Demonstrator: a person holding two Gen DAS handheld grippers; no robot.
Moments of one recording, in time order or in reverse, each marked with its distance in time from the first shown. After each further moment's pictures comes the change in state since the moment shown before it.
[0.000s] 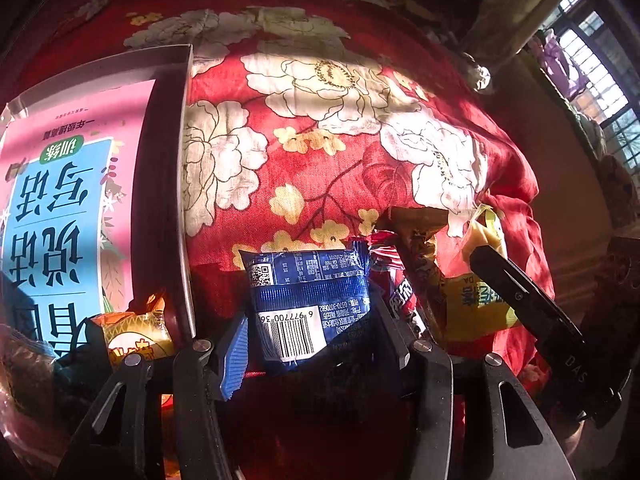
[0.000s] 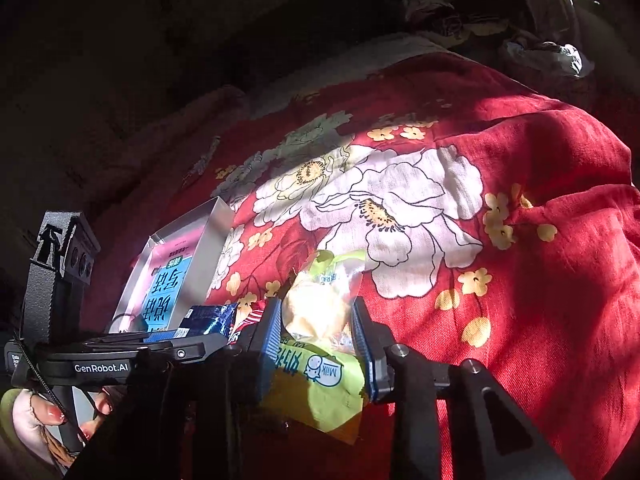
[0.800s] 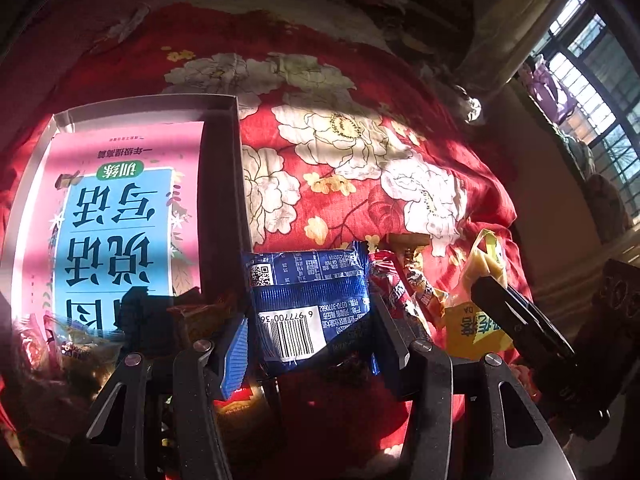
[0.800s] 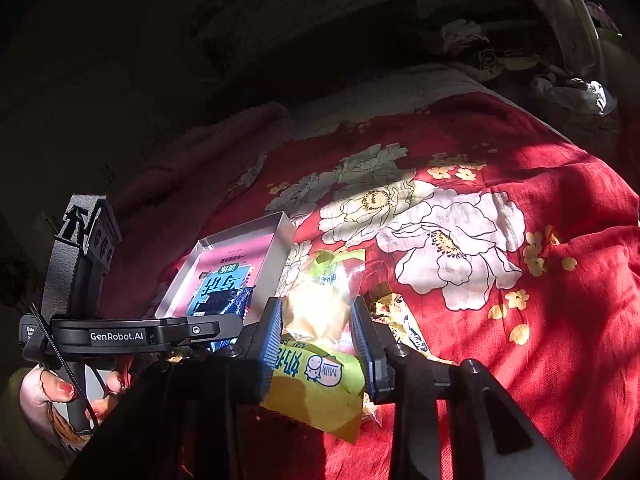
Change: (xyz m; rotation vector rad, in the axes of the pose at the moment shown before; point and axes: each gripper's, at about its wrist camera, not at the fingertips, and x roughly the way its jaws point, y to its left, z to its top) left arm -0.063 0.025 -0.011 -0.012 -0.117 -0.021; right arm -0.021 0.060 -0.003 -0.088 -0.060 0.068
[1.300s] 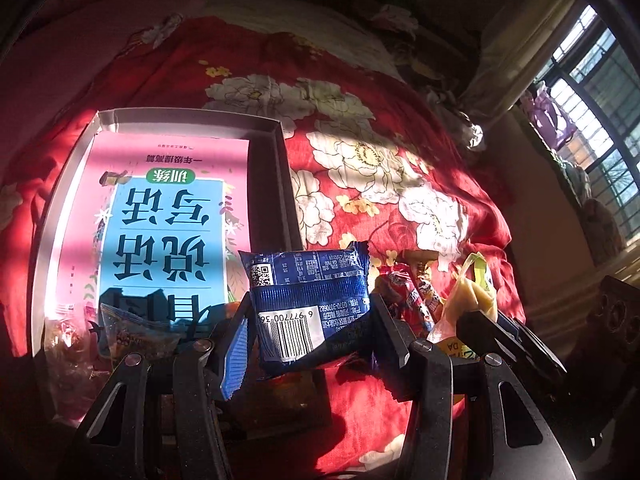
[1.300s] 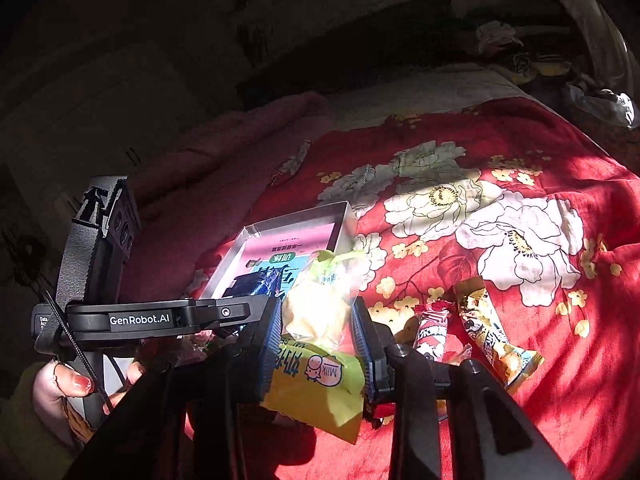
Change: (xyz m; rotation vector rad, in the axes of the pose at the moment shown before) left arm -0.038 0.038 -0.007 -0.059 -0.072 -0.012; right arm 0.009 0.064 -0.006 -0.070 0.023 0.086
